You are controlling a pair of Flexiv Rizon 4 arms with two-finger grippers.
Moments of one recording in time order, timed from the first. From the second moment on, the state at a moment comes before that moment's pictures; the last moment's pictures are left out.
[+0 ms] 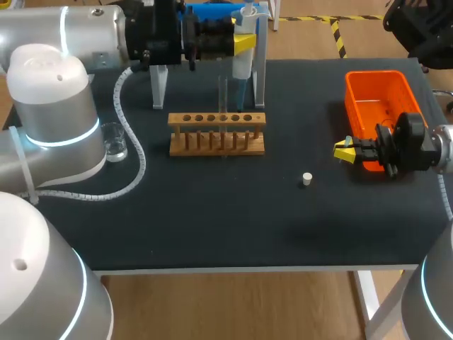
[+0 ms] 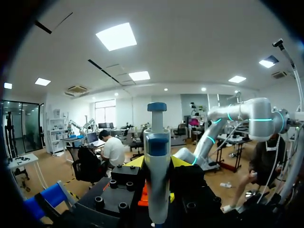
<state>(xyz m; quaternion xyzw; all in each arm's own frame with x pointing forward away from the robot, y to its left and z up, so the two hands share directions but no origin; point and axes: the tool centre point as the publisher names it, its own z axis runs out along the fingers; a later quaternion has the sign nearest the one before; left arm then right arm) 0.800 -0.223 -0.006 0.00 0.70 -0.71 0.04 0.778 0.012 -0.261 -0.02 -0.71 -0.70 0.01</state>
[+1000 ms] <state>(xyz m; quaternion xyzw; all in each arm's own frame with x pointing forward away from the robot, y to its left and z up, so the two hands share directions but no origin) 0.784 -0.231 0.006 0.00 0.71 -0.71 0.05 0.778 0.012 -0.261 -0.02 -0.71 -0.70 0.01</state>
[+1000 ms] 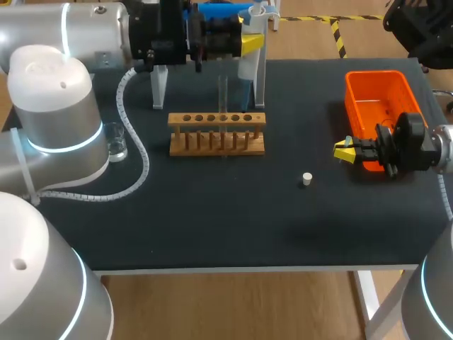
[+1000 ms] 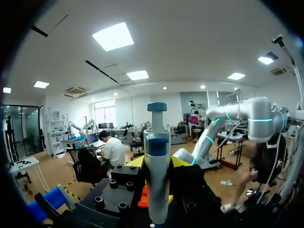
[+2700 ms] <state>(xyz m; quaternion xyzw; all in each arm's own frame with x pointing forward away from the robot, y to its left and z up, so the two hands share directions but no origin) 0.784 -0.231 0.008 0.01 0.71 -0.70 0.05 0.778 0.012 -0.261 -0.02 -0.71 -0.70 0.01</state>
